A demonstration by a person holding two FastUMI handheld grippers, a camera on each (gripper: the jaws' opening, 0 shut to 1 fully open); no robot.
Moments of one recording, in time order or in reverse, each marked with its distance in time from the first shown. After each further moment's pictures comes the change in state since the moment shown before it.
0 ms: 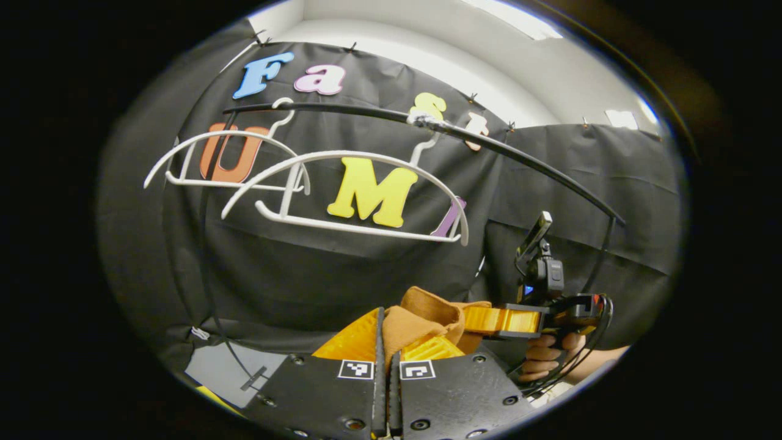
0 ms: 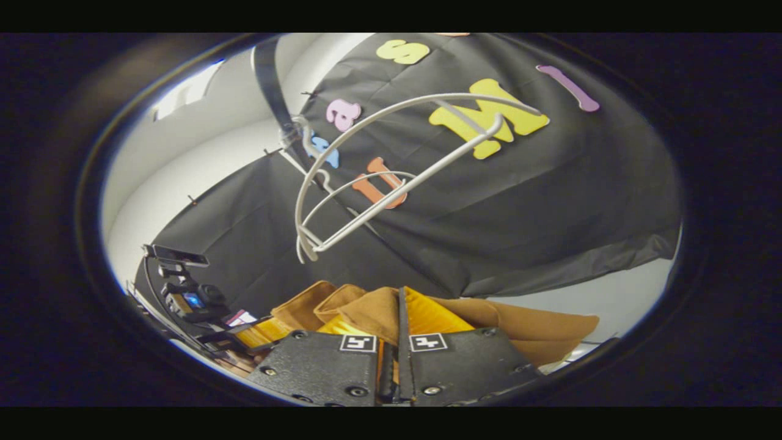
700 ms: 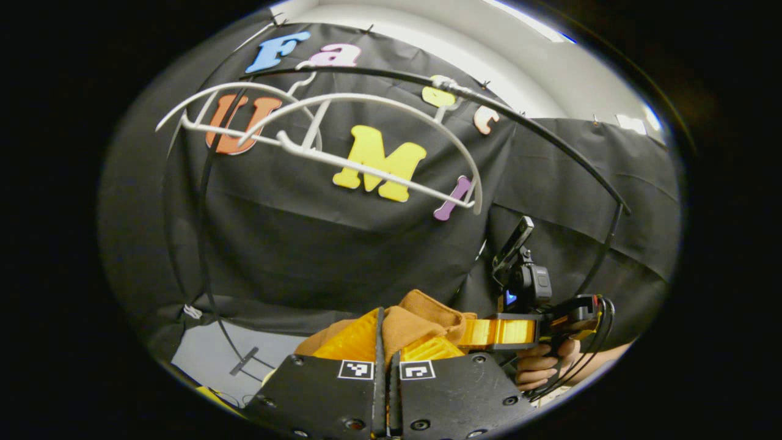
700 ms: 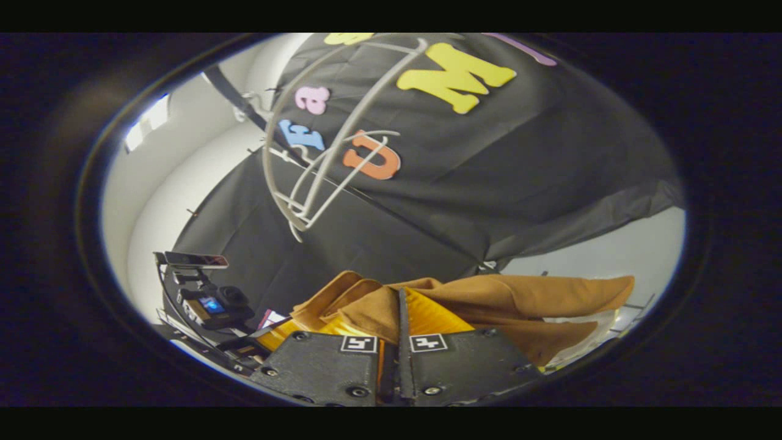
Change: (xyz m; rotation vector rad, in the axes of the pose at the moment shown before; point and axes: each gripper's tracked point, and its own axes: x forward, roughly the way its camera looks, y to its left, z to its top) left arm 0.002 0.034 -0.084 -0.099 0.138 0.026; right arm 0.037 -0.038 -0.094 0.227 0.165 -0.006
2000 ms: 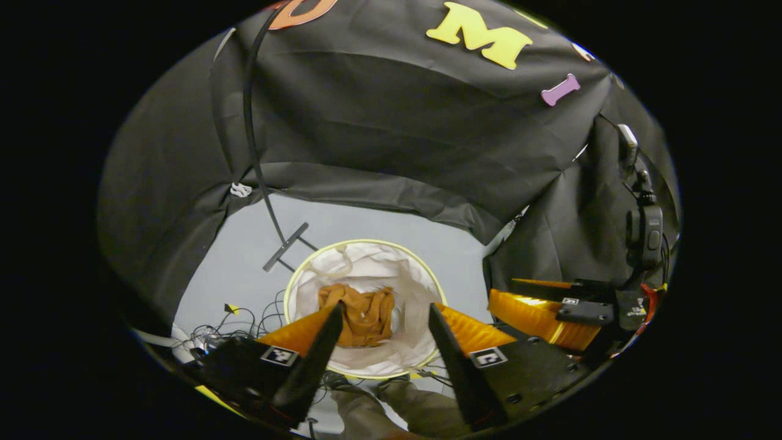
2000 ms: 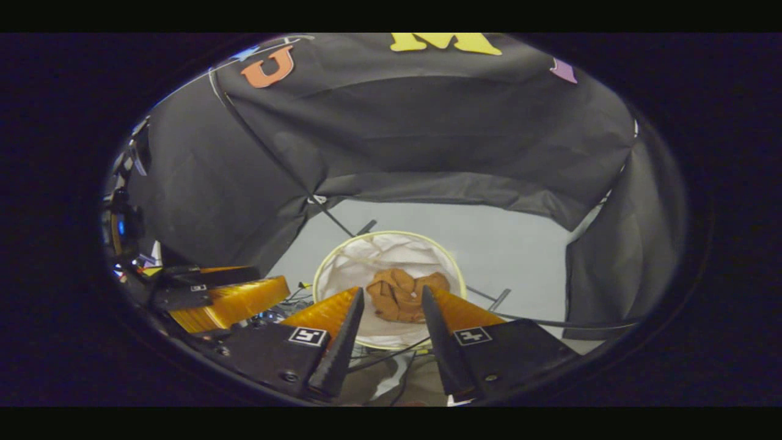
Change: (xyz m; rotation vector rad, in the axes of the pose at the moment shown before) left arm 0.027 0.105 -0.215 -0.146 0.603 0.336; right arm -0.001 -0.235 -0.083 -0.302 0.257 -0.848
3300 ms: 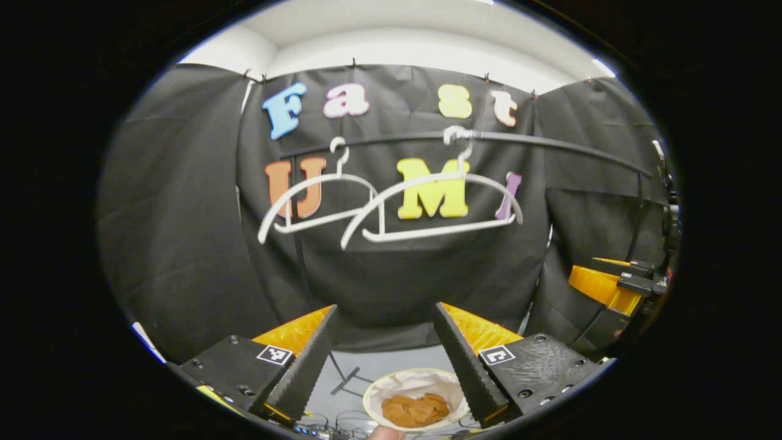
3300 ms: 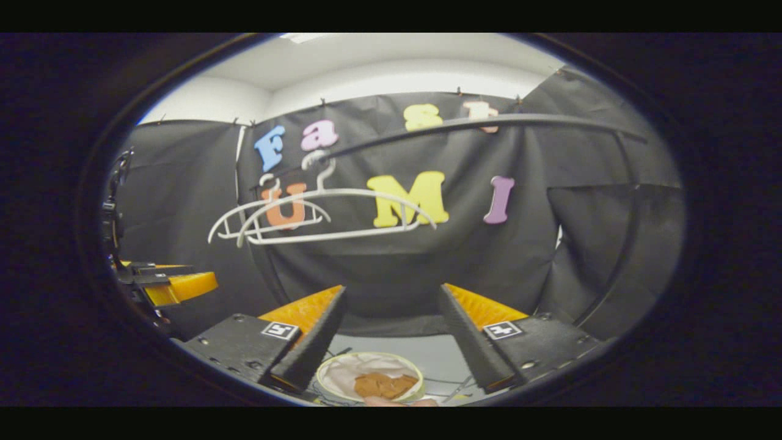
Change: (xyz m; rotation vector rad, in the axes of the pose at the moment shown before) left arm -0.334 -0.054 0.161 0.315 -0.841 0.085; right arm -0.368 0.027 0.112 0.010 -0.968 -0.138
